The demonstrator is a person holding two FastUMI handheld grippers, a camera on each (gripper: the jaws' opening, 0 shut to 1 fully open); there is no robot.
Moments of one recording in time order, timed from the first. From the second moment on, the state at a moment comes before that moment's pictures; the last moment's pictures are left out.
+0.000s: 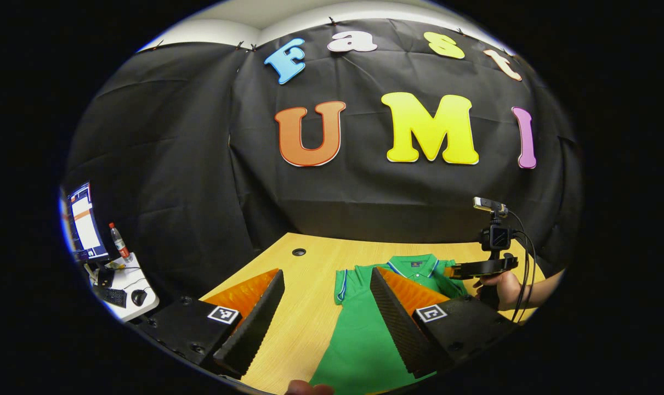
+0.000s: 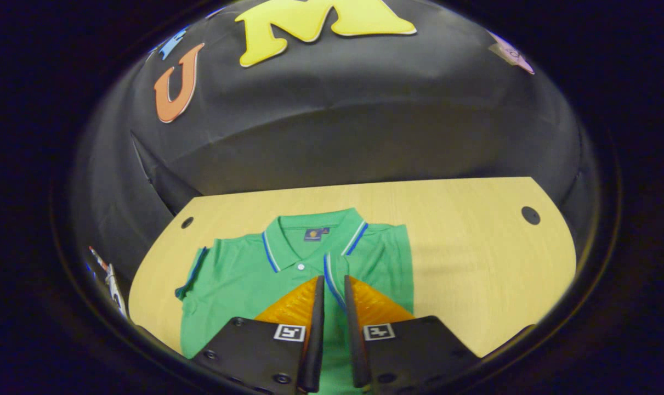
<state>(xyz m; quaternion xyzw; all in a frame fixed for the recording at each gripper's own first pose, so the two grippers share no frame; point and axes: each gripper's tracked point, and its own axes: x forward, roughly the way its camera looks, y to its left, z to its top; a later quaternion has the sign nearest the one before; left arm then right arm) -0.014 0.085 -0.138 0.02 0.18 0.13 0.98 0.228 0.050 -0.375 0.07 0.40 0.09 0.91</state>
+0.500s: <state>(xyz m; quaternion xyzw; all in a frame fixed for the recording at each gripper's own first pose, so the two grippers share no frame) 0.038 0.084 -0.171 0.00 0.20 0.06 0.98 0.194 0.013 -0.264 0.06 0.31 0.10 0.94</state>
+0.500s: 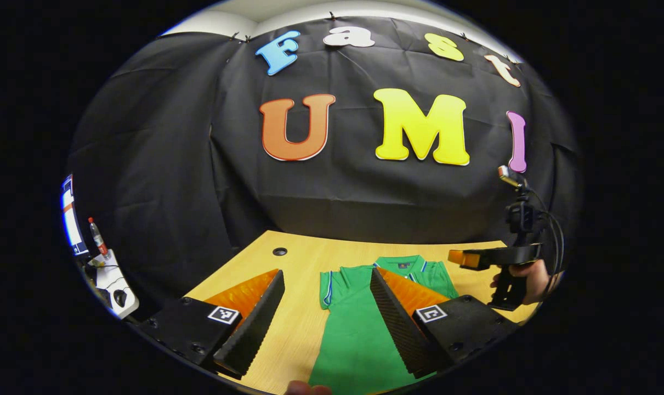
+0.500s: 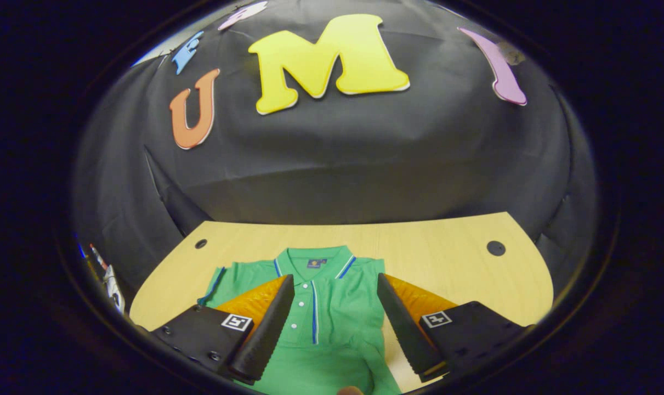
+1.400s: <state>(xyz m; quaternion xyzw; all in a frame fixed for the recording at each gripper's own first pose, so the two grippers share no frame) 0.181 0.112 -0.402 0.05 0.35 0.01 0.94 0.089 -0.076 -0.226 0.05 0.32 0.10 0.94</state>
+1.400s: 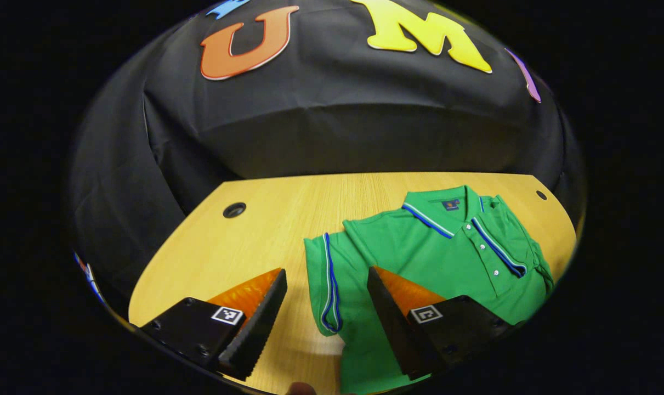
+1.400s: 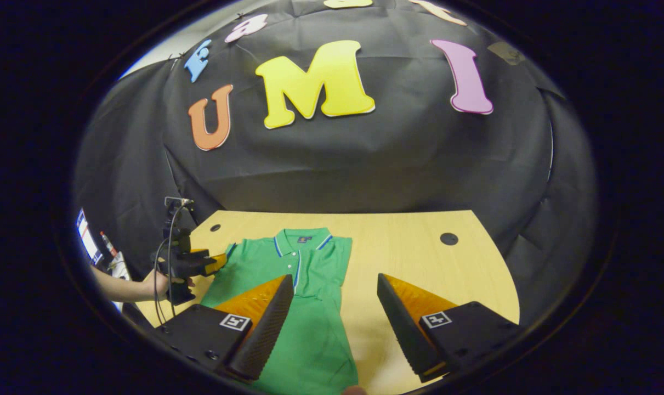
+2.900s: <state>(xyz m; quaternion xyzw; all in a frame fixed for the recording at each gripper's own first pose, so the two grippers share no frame) 0.203 0.026 -0.334 0.03 0.34 -0.08 0.93 0.071 -0.091 -0.209 0.09 0.30 0.07 0.95</state>
